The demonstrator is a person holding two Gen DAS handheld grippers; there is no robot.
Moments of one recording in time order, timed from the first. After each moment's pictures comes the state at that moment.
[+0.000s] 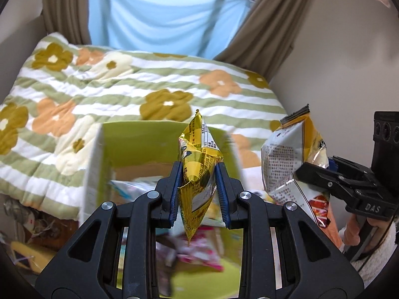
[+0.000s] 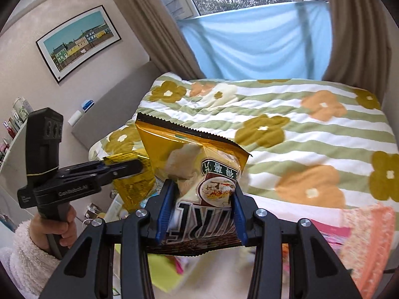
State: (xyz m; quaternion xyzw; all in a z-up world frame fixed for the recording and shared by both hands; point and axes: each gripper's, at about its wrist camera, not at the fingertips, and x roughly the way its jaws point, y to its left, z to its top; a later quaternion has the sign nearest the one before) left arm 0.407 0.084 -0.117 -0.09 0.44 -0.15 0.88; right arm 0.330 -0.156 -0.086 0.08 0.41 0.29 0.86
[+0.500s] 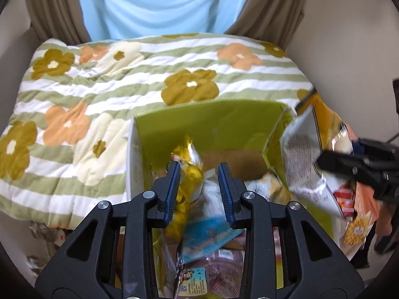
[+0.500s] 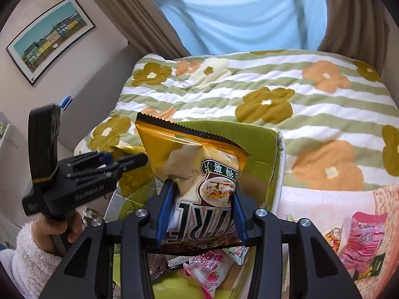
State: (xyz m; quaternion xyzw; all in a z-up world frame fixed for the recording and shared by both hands) left arm 0.450 0.125 -0.181 0.01 0.48 -0.15 0.87; right arm 0.377 -0.086 -0.140 0.10 0.48 0.23 0.84
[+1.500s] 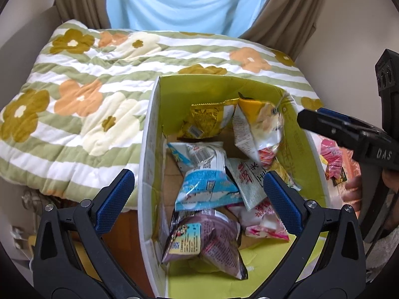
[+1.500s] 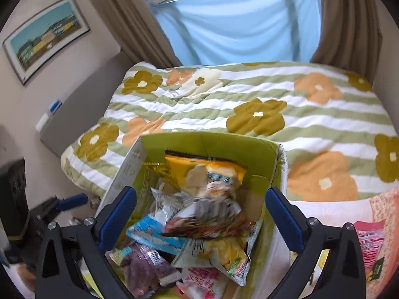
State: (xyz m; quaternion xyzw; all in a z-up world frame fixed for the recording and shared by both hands) left arm 0.377 0.148 -0.179 -0.04 0.48 -0.10 0.87; right arm 0.374 -0.065 -0.144 0.07 0.44 0.20 0.87
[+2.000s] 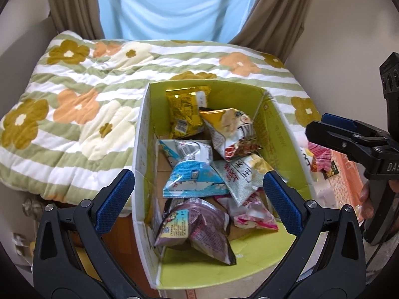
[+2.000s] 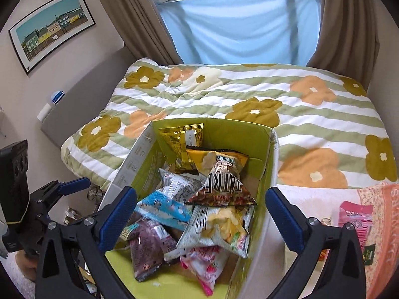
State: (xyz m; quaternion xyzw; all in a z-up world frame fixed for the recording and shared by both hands) left arm 0.344 0.134 -0.151 -0.03 0.45 -0.12 0.88; right arm 0.330 -0.069 -0.122 0.05 0.44 0.19 0.87
